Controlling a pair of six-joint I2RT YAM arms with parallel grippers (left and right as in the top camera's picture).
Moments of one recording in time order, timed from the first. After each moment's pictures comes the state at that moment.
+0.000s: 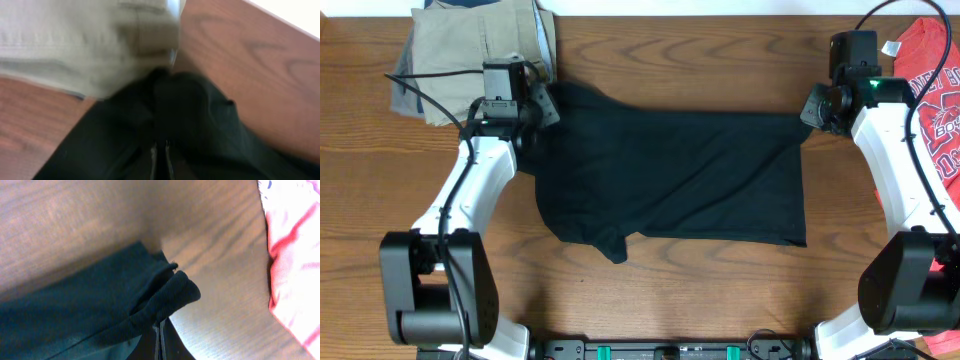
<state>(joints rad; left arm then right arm) -0.03 1.70 1.16 -0.30 0.05 -0.43 -0.01 1.76 1.48 -0.89 0.20 0.42</state>
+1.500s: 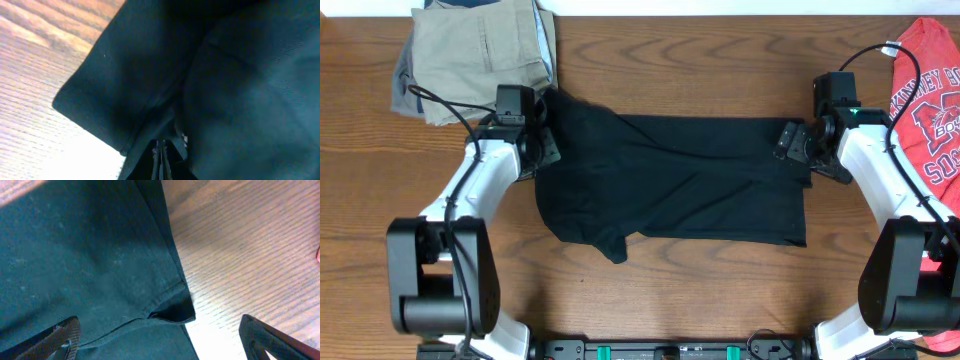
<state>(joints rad) -0.03 1.74 1.10 -0.55 -0.01 -0.40 -0.01 1.76 1.23 -0.80 0.13 0.44</state>
